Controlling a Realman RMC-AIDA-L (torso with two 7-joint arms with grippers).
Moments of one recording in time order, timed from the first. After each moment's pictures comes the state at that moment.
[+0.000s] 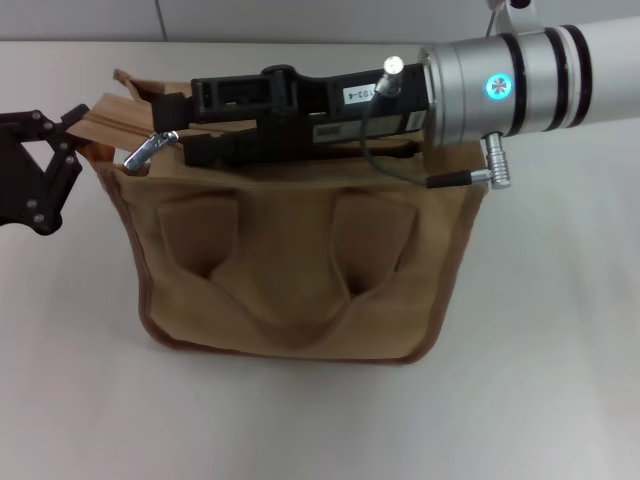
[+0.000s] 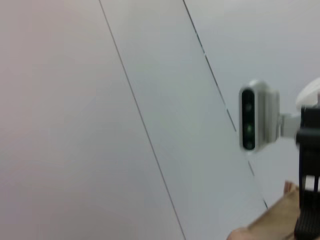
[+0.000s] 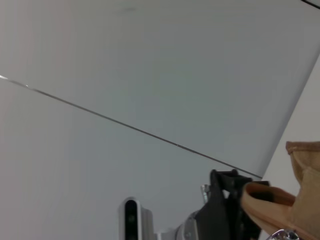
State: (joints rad) left arm -0.36 -2.03 0.31 0.52 1.78 1.84 -0.58; right arm 1.07 2.09 -0.83 -0.26 -1.79 -1.58 2.28
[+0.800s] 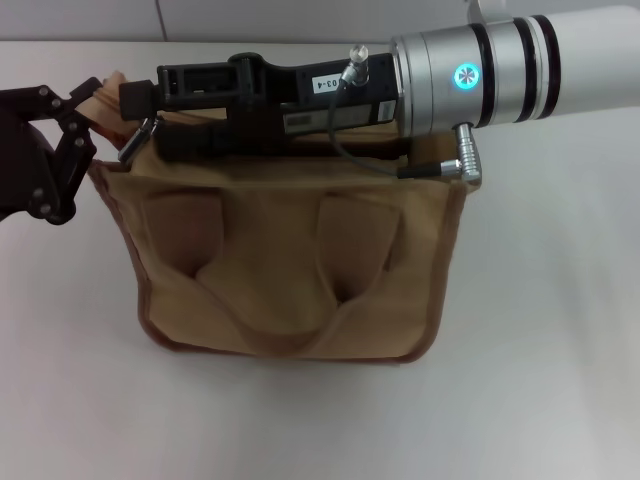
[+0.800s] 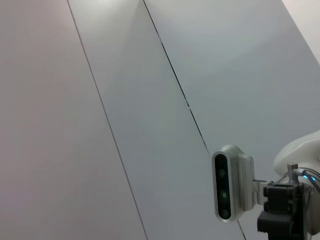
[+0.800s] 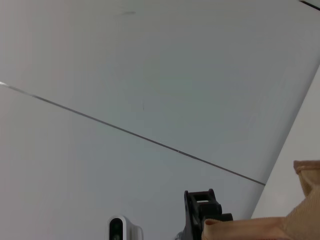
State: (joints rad) left arm -0.38 -2.06 0.32 0.53 1.72 1.96 -0.60; right arm 1.11 2.09 -0.89 -0.21 -1.71 -1.53 2.27
